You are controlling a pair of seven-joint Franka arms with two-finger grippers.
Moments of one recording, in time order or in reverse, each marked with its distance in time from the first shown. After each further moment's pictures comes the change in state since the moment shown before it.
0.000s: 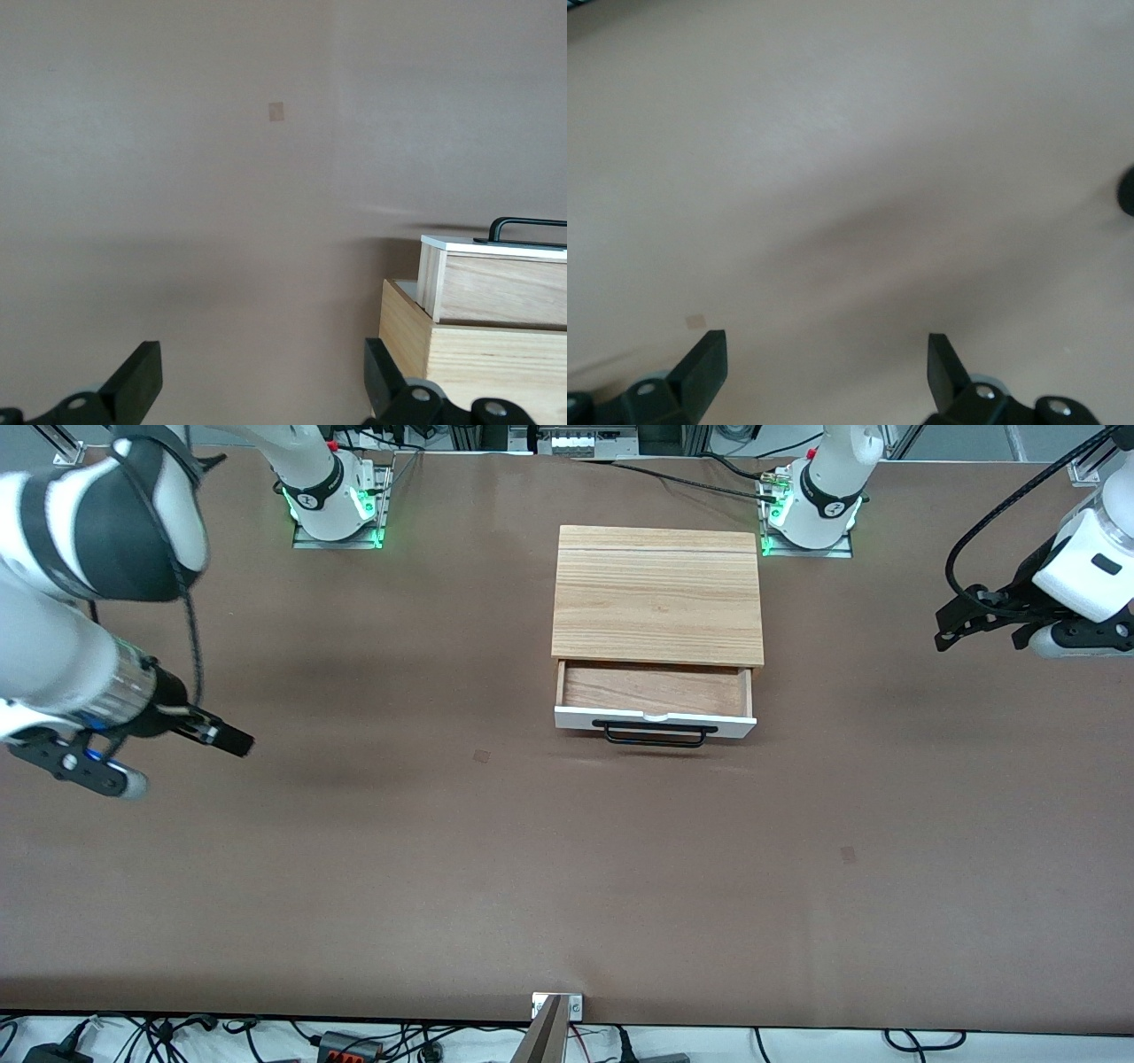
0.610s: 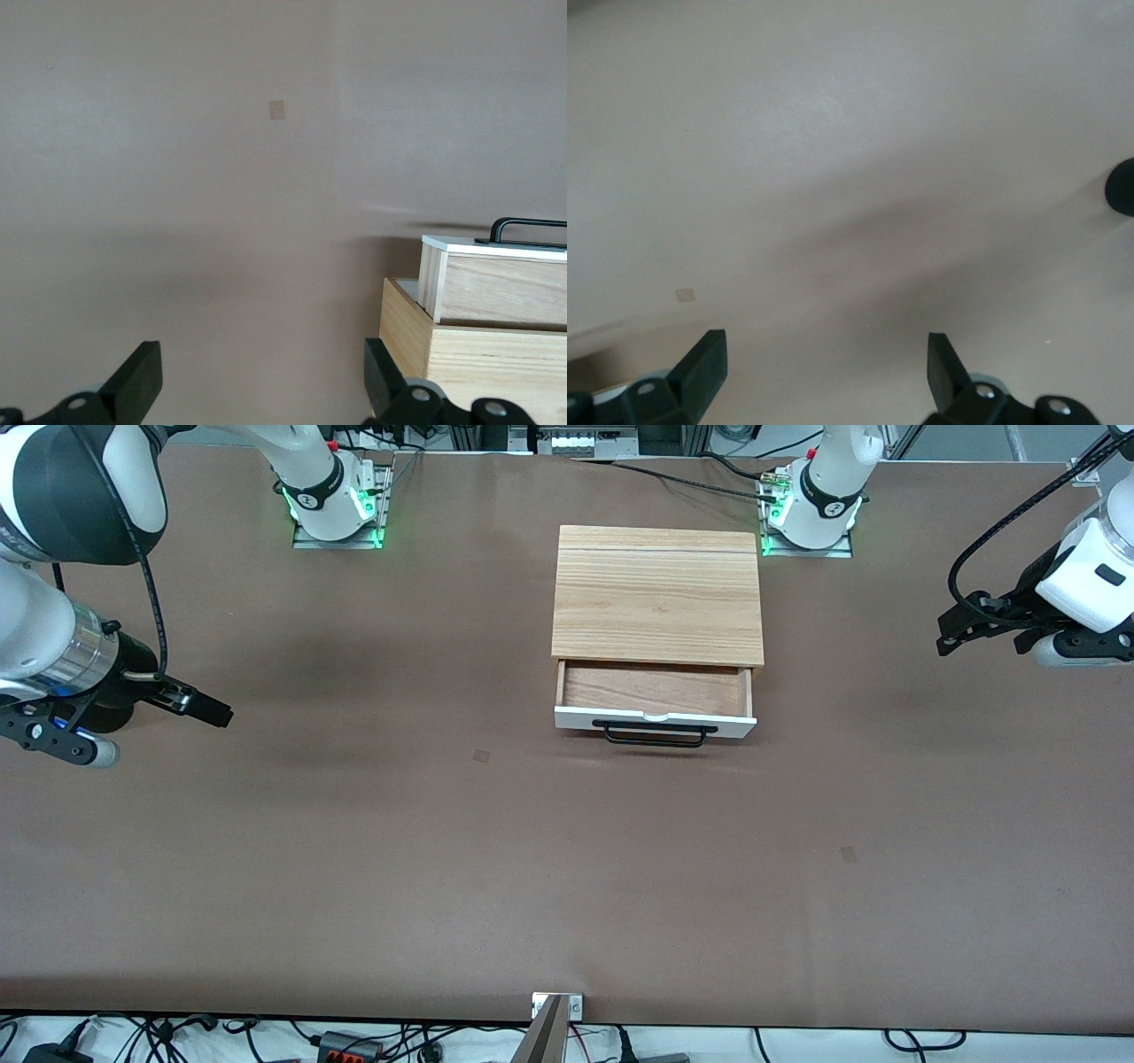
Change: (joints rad) left arm 0.002 0.030 0.000 0.029 0.000 -0.015 0.003; right arm 0.005 -0.079 -0.006 -0.082 -0.010 0.017 -0.067
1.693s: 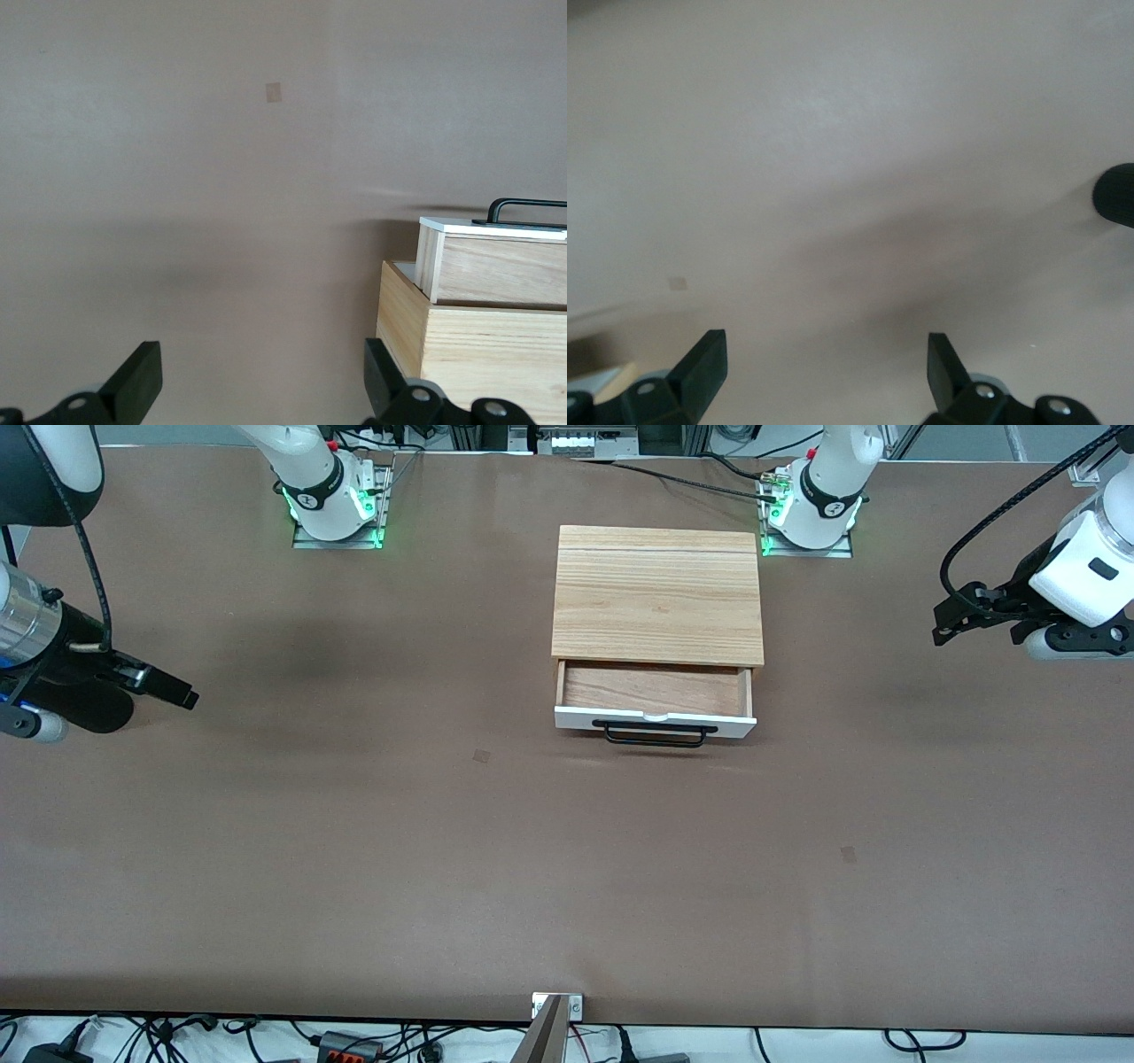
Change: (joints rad) left arm -0.002 0.000 -0.007 0.015 0.000 -0.051 0.000; right arm -0.402 -0.137 0.428 -0.123 -0.104 0.024 -0.020
